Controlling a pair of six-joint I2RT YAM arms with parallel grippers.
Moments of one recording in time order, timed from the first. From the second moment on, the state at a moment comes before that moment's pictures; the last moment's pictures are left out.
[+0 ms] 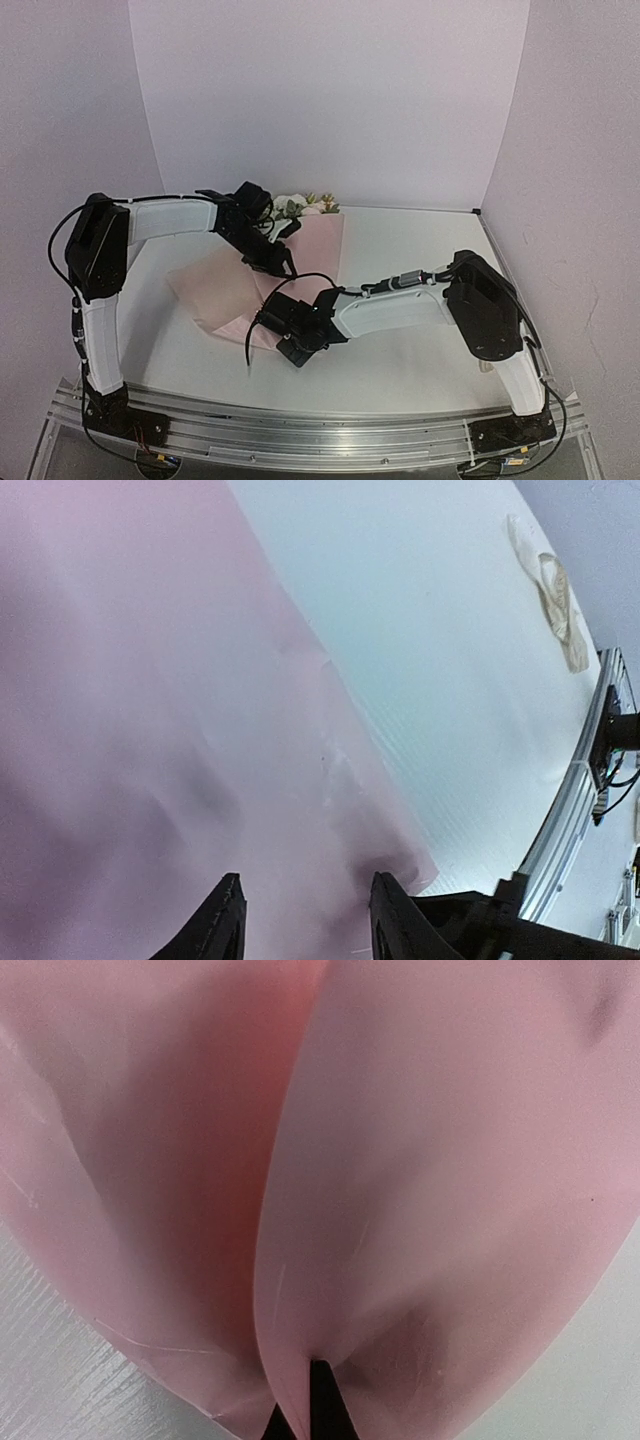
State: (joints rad) left arm -0.61 1.99 1.59 -0.66 0.48 -0.06; right arm 1.20 2.26 1.64 -0.57 0.38 0.23
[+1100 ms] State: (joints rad) left arm -0.62 2.09 1.34 -0.33 0.47 0.01; right arm 0.88 1.75 1.14 0.14 -0.39 0.47
